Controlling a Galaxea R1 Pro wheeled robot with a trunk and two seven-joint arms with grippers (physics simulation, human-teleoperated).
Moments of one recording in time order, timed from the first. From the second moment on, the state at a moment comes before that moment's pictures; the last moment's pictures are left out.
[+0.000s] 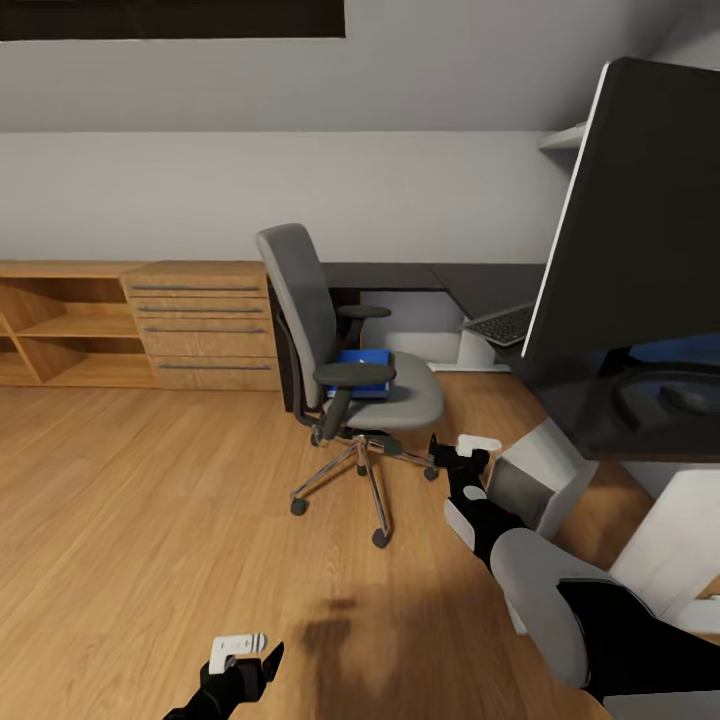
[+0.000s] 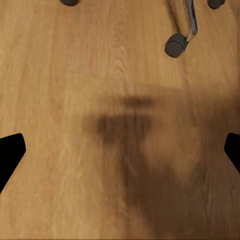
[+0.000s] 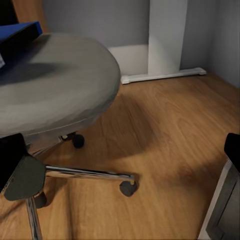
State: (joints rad) left arm -0.08 -0.05 0.10 -0.98 0.07 0.09 -0.27; right arm -0.99 0.10 -0.05 -0.17 0.02 -0.39 -0.24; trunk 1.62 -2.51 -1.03
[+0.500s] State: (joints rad) left arm -0.08 -0.05 0.10 -0.93 0.07 0.06 -0.27; right arm -0.99 0.10 -0.05 -0.17 0.02 -0.39 -0.24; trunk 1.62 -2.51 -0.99
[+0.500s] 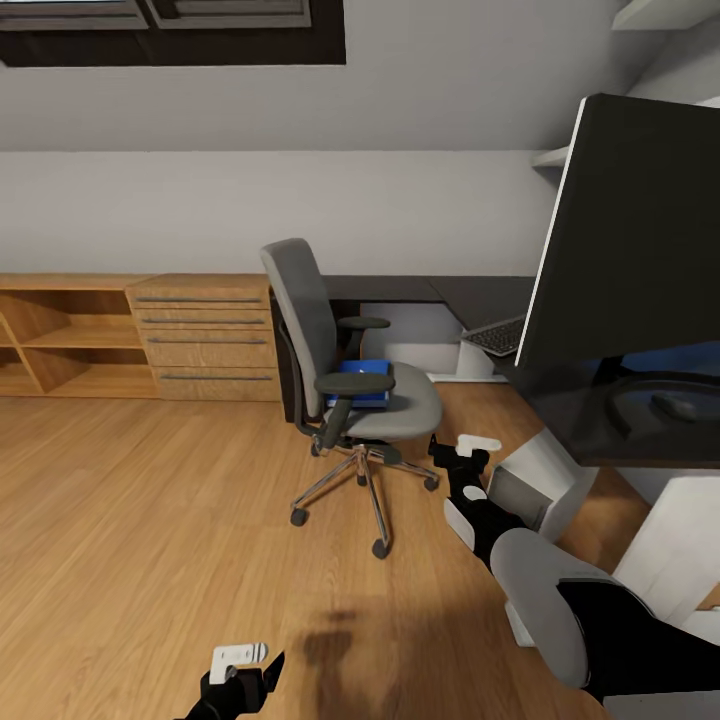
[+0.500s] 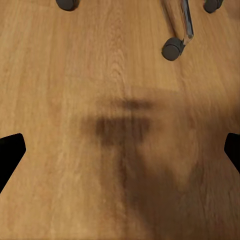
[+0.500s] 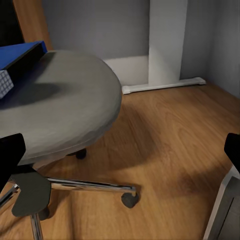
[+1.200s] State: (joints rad) left arm -0.08 -0.05 0.10 -0.93 0.07 0.06 -0.27; right arm -0.99 0.10 -0.06 -0.17 0.01 -0.39 -0.19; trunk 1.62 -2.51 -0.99
